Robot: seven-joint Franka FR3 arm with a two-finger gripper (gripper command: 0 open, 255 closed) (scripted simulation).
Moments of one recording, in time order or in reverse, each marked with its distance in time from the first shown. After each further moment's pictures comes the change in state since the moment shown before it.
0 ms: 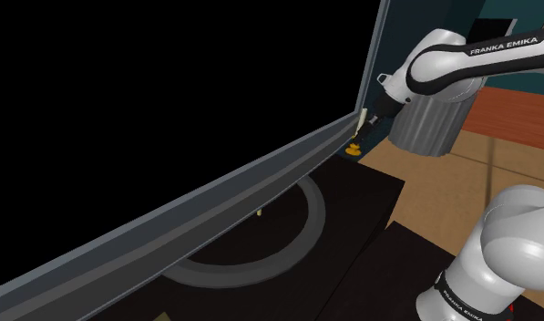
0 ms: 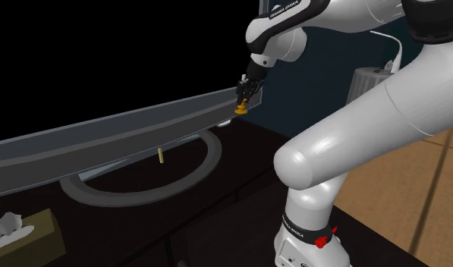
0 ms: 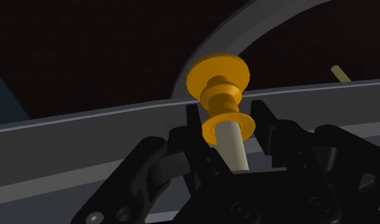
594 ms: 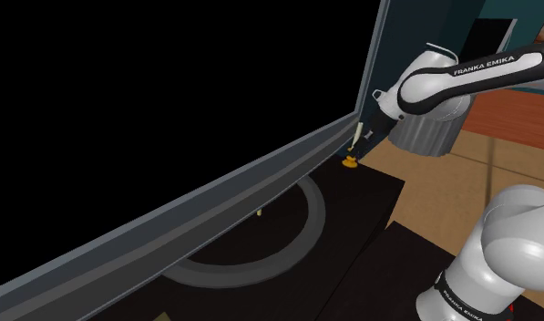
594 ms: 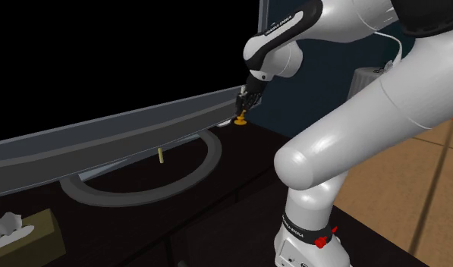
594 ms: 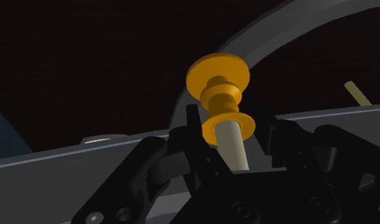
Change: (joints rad) arm 0.014 0.051 -0.035 -0.088 0.009 0.138 -0.035
